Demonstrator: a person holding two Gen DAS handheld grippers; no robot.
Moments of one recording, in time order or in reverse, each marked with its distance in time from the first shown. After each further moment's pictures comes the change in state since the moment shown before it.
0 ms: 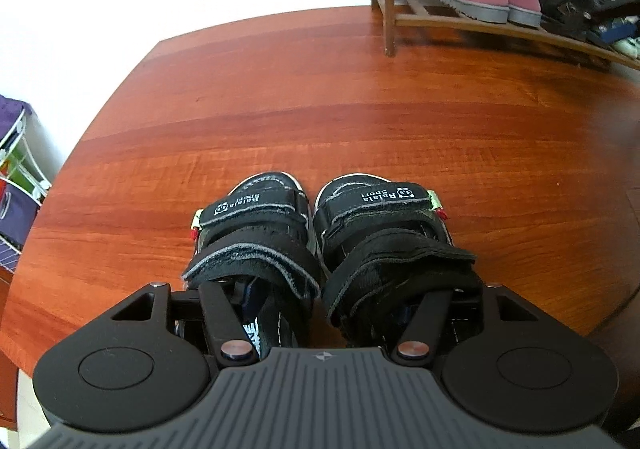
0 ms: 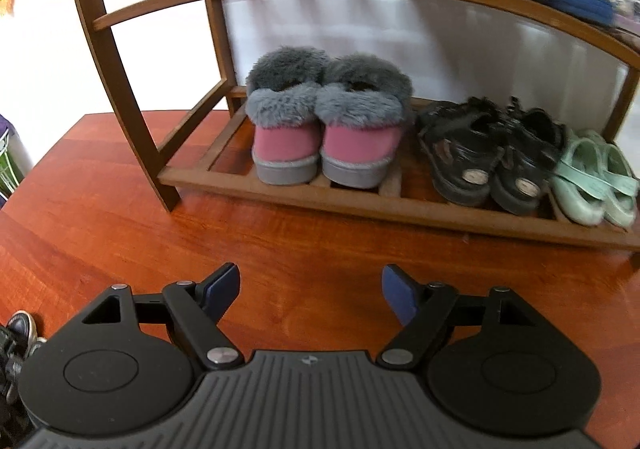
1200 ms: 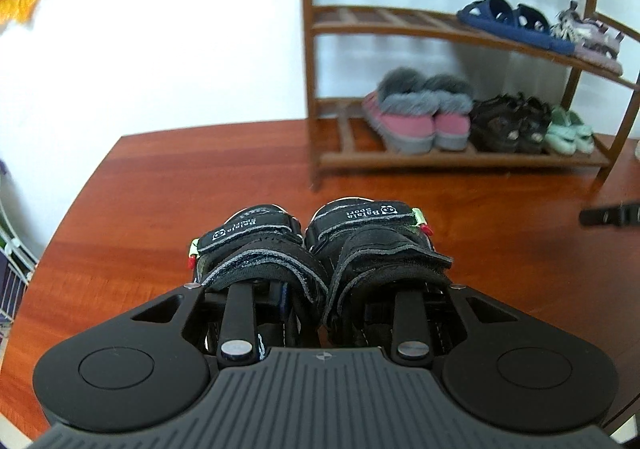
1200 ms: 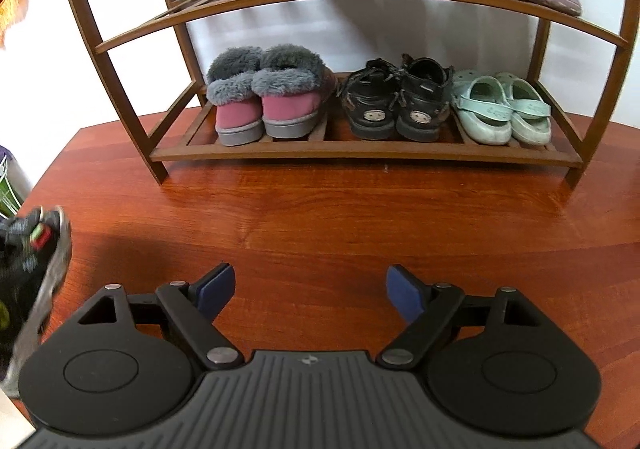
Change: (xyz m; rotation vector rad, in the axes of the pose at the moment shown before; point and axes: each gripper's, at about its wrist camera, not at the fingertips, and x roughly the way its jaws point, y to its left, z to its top) left arm -0.081 -0.065 0.112 0.002 -0.196 -0.114; right arm -0.108 -0.056 -0.069 0.125 -0.003 -0.020
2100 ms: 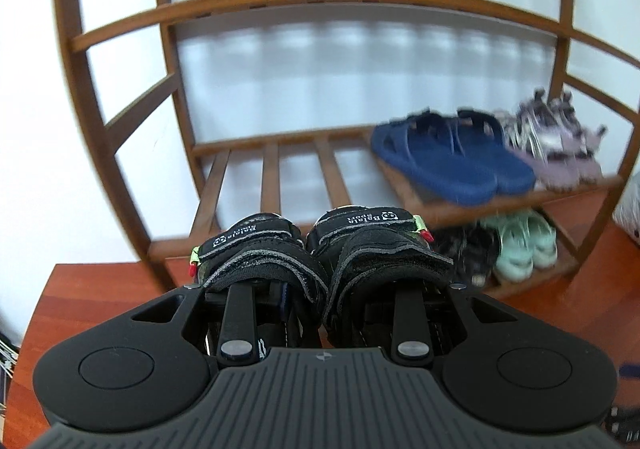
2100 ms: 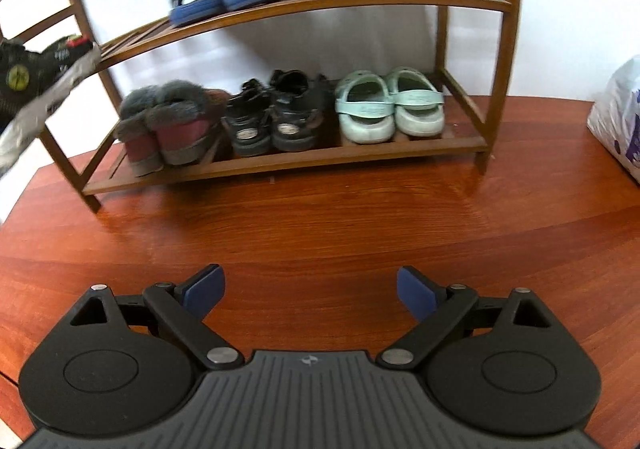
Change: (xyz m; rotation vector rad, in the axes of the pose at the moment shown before) left arm 0.062 -0.131 0.206 0.075 -0.123 -0.057; right arm -0.029 -0.132 -0.014 0.120 -0.040 -0.078
